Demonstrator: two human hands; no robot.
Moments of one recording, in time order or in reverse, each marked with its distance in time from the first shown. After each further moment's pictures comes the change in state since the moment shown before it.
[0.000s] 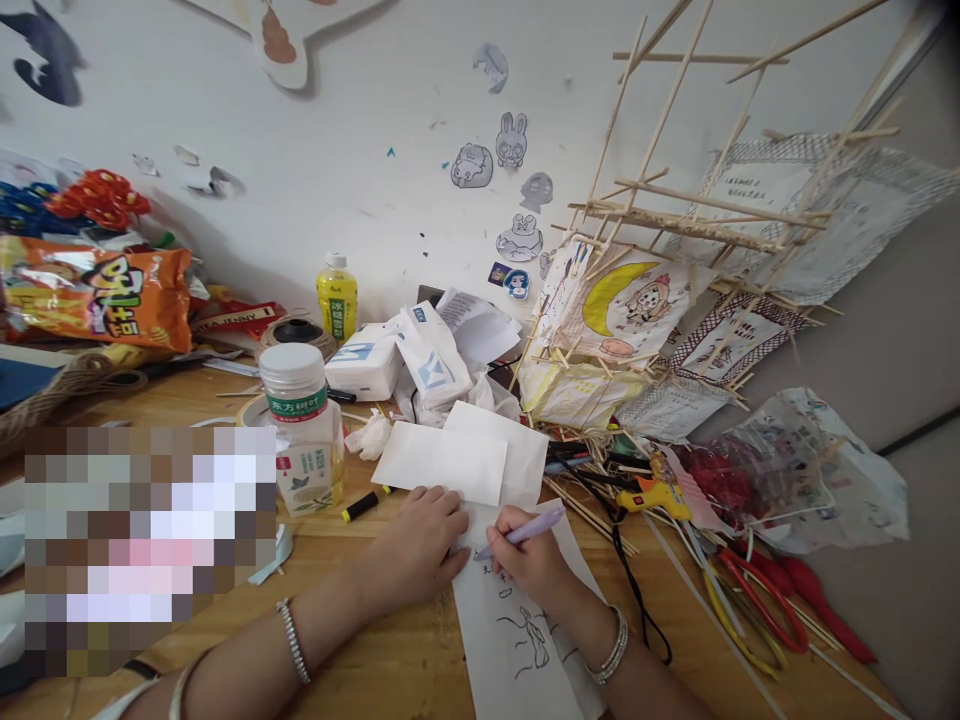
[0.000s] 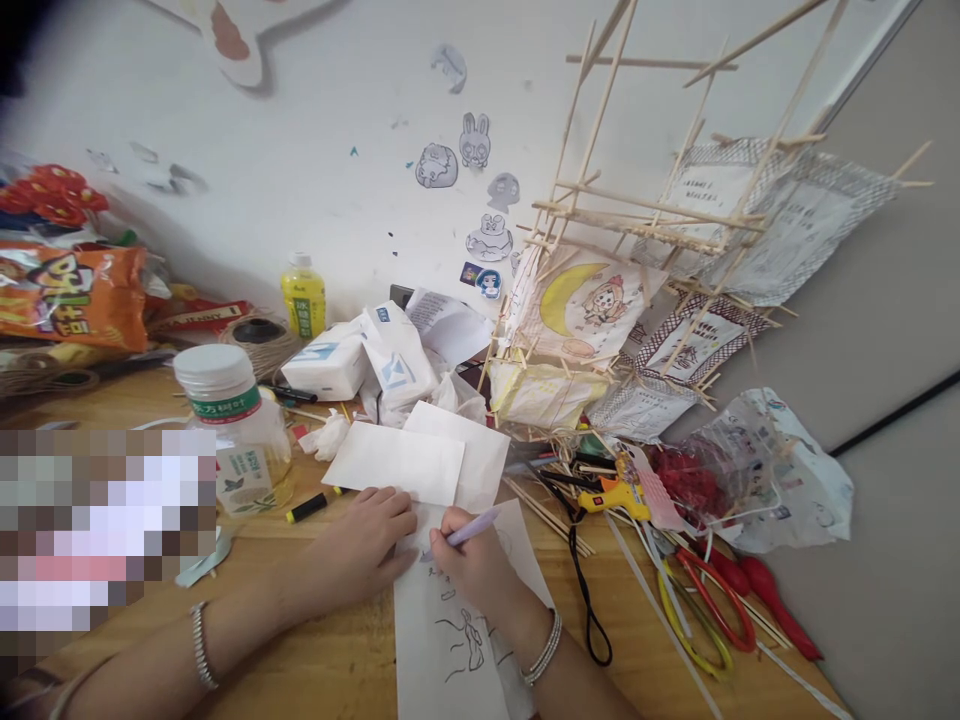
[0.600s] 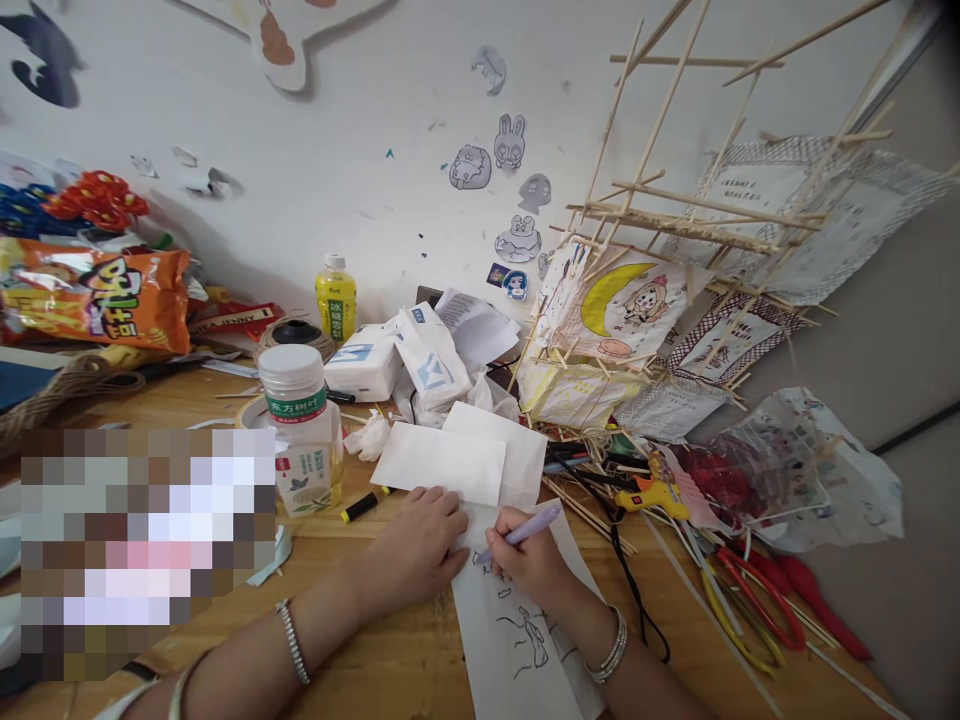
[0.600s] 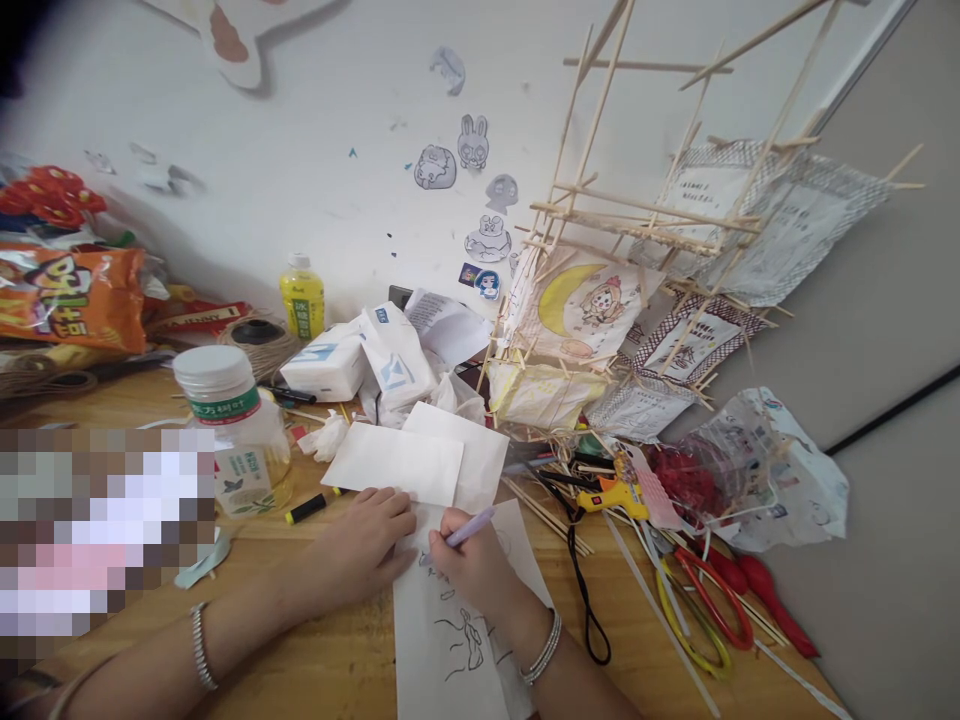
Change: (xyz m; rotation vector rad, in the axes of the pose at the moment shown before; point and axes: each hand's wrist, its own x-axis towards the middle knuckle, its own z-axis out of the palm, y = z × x) left_hand 0.000 -0.001 0.001 0.007 0.009 0.016; right_hand 0.000 0.001 0.000 0.018 -0.020 0.030
